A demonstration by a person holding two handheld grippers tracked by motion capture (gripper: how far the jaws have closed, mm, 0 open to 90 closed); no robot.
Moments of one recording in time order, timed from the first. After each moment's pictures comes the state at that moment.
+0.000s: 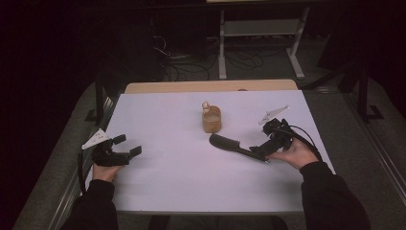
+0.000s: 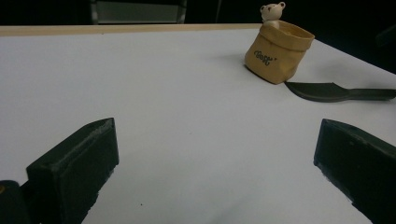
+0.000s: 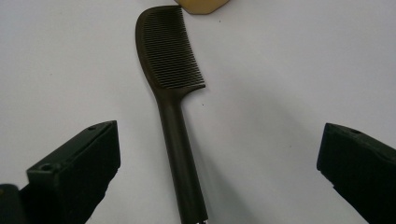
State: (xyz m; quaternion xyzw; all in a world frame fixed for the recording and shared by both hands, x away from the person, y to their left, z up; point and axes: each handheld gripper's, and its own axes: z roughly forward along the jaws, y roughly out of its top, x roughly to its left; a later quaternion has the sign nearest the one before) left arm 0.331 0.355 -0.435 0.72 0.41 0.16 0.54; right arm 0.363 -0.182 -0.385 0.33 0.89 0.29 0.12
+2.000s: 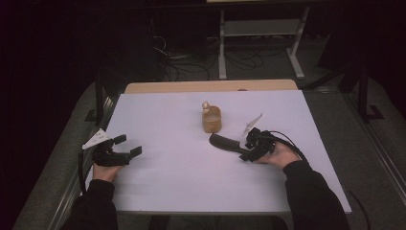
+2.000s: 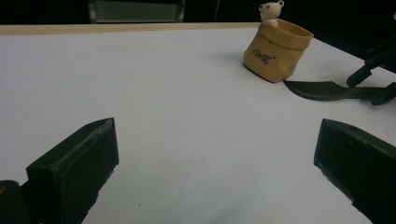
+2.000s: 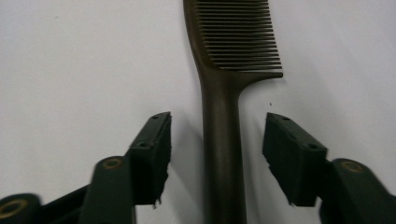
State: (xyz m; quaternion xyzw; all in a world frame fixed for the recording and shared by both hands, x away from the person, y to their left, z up) left arm 0.332 0.354 -0.436 0.72 0.40 0.16 0.54; right arm 0.380 -0.147 -0.431 0.25 0.94 0.24 0.04
